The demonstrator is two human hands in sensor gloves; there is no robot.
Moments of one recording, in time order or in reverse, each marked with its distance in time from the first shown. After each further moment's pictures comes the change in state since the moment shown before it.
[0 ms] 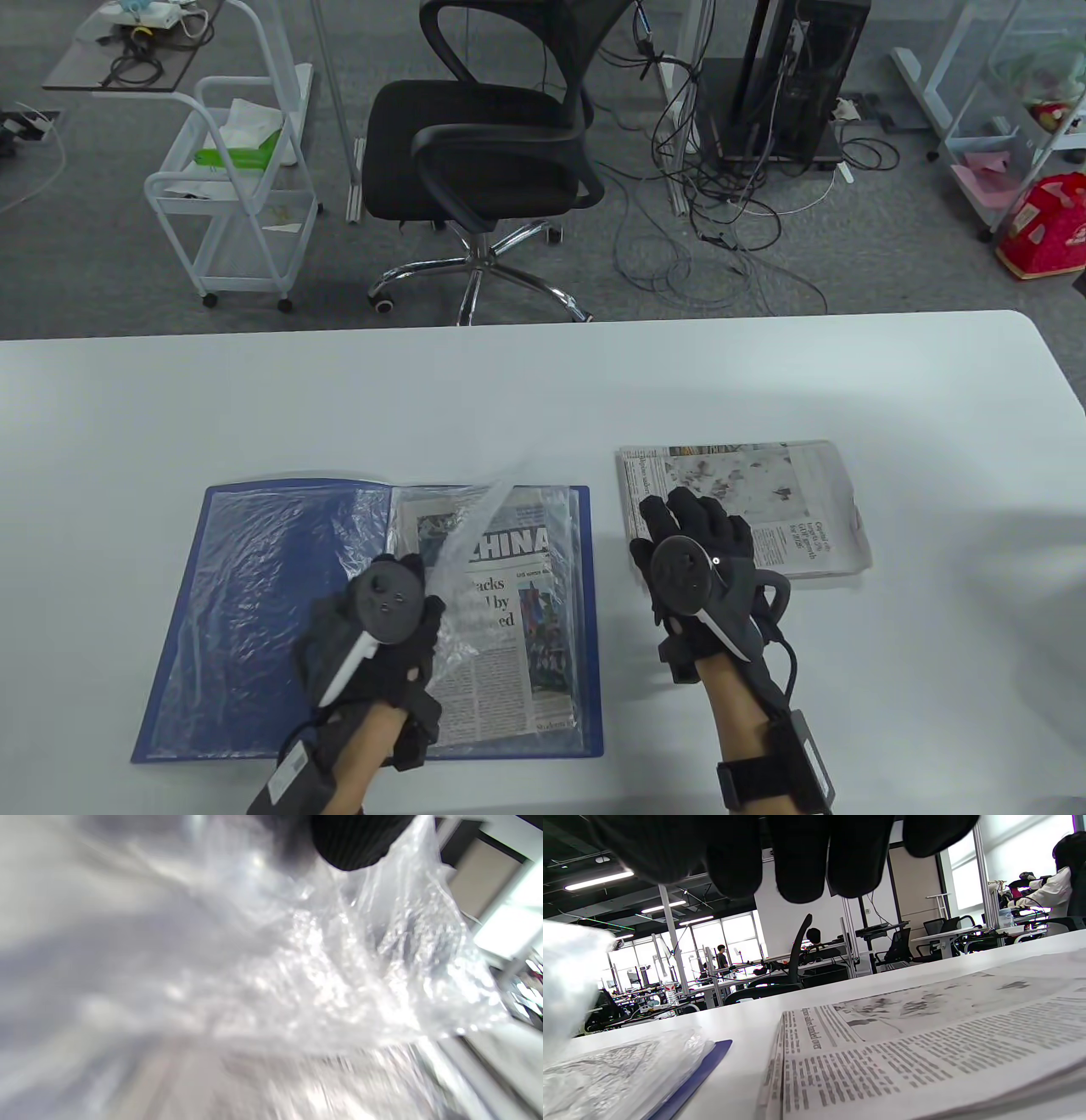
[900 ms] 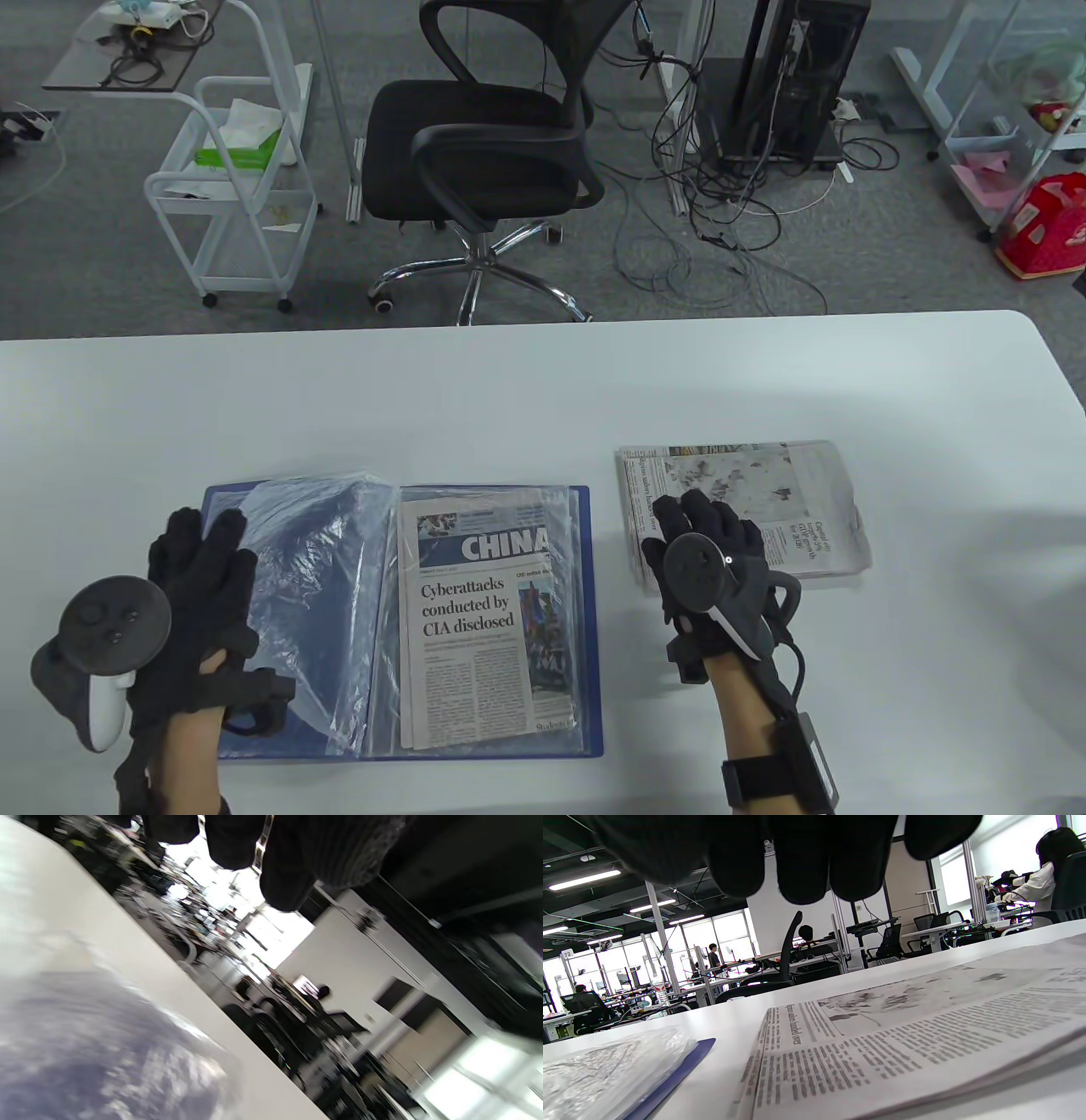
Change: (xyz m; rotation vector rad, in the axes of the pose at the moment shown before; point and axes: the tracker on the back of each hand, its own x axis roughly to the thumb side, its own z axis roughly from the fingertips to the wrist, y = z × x) left_hand -0.065 0.110 0.030 0.318 -0.180 0.256; right_hand -0.011 0.002 -0.002 0.012 0.031 -0.009
